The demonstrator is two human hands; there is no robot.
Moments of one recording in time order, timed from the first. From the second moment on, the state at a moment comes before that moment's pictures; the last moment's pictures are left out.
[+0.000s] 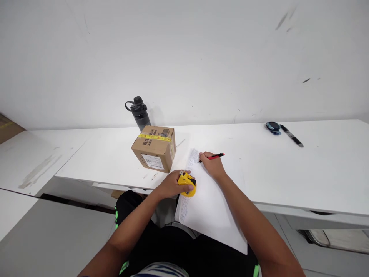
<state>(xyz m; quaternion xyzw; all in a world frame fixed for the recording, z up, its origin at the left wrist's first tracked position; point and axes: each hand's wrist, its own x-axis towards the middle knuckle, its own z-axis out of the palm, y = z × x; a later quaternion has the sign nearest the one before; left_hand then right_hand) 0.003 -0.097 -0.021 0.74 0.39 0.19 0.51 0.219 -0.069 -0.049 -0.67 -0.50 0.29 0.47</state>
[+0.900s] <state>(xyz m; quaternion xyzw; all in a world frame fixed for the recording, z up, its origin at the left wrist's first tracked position) -0.014 -0.104 -0.027 0.68 0.39 0.26 0.56 0.208 -0.113 -0.032 -0.58 -0.67 0.22 0.41</state>
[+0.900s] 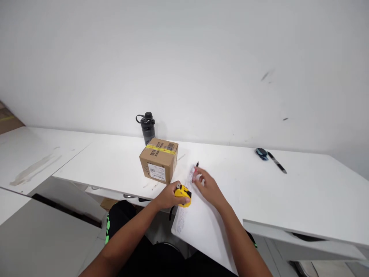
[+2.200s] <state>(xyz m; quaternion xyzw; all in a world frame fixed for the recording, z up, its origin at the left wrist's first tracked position) -0.083 -0.044 0.020 0.47 0.41 0.60 0.50 0.074 -0.010 0.162 -0.50 -0.86 0.04 0.06</state>
